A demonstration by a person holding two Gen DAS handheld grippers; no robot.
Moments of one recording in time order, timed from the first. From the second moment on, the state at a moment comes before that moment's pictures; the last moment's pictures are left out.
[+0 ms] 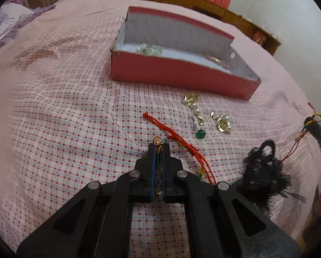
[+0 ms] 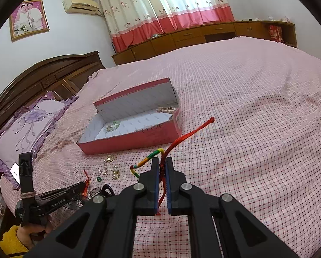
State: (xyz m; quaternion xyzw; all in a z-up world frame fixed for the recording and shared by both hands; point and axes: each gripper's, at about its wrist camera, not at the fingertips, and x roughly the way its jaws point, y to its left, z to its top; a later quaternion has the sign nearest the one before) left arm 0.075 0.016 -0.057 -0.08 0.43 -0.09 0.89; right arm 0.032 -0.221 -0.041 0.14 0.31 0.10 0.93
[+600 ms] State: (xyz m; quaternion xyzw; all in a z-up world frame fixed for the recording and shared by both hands) left arm 0.067 0.015 -0.017 -0.04 0.40 -0.12 0.91; right arm 0.035 -0.211 -0.025 0.14 0.30 0.11 0.94
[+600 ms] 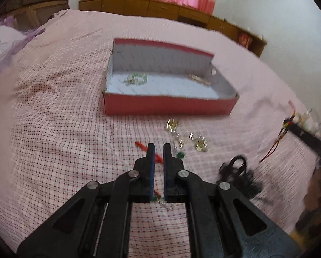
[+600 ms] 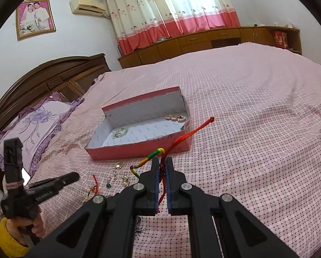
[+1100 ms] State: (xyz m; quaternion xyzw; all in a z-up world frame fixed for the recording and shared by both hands) left arm 0.086 0.007 -0.070 -0.02 0.45 -0.10 0.89; right arm 0.035 -0.220 -0.032 0.14 0.31 0.11 0.93
